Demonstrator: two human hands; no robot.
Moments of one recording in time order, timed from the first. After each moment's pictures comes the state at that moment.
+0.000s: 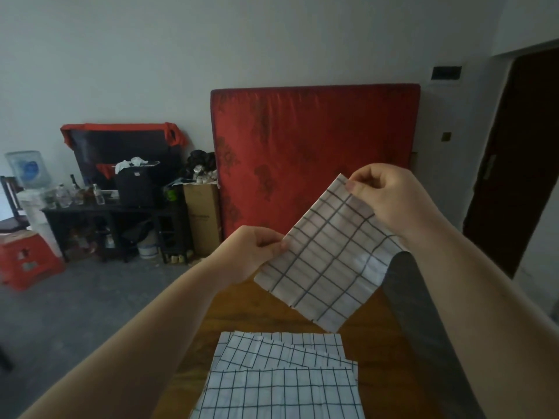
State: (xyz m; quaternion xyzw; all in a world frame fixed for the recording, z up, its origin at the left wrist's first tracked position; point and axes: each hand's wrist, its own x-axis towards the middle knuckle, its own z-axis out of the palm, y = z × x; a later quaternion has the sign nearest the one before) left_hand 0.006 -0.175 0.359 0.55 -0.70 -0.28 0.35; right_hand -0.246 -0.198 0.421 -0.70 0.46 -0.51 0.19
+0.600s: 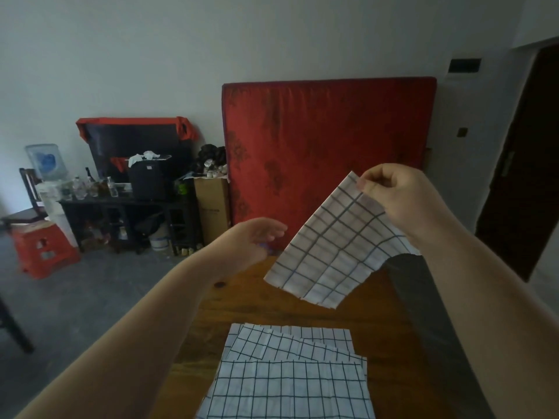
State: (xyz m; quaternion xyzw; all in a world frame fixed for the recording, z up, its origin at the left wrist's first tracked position) left_hand 0.044 -0.173 0.351 0.57 -0.73 -0.23 0.30; right_hand -0.237 -0.202 0.412 -0.69 0.45 -0.52 0.22
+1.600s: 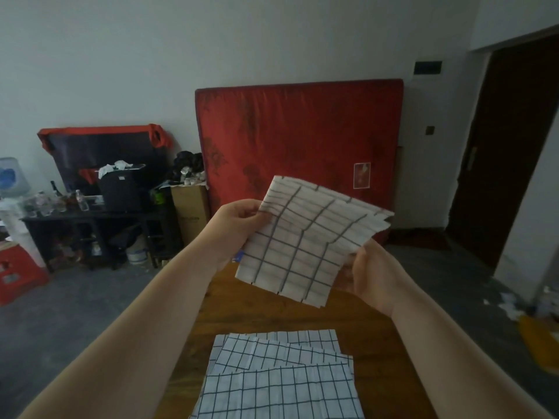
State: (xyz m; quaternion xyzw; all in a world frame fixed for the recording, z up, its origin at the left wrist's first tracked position) left_hand 0.005 -0.188 0.382 0.48 -0.59 -0.42 0.49; right_hand -0.251 -0.192 0.313 -0.45 0.40 -0.48 0.64
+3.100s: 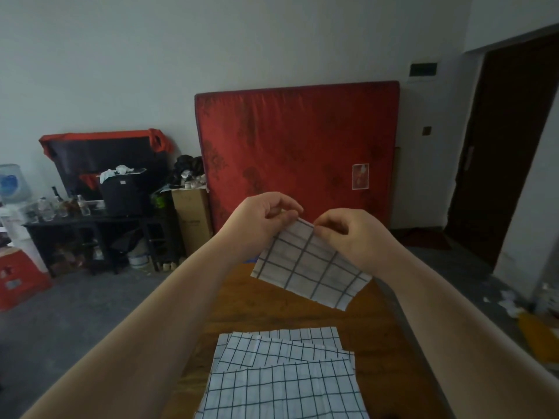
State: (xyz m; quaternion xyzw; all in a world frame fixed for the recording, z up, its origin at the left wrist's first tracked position) left_hand -0.022 -0.167 0.396 0.48 -0.73 -0.23 0.43; right_hand -0.232 -0.166 0.374 -0.79 0.45 -0.38 0.19
